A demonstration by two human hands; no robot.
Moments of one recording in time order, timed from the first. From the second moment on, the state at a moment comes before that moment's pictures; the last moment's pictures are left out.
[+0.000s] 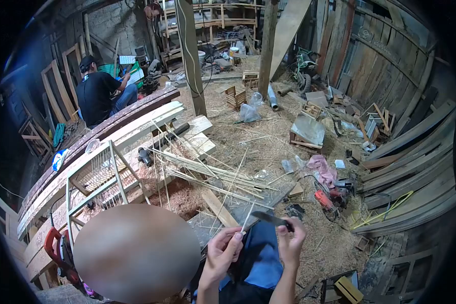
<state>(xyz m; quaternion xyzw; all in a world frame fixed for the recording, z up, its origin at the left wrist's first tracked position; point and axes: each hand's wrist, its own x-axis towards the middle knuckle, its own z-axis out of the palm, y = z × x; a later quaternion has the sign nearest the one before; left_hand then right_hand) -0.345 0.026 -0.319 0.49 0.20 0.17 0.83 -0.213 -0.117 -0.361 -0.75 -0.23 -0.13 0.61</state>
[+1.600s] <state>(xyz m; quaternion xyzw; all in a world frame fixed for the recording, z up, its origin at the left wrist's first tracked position) -0.339 0.014 -0.327 0.62 0.20 0.28 0.71 -0.227 -0.100 -0.346 -0.74 -0.27 -0.13 0.60</state>
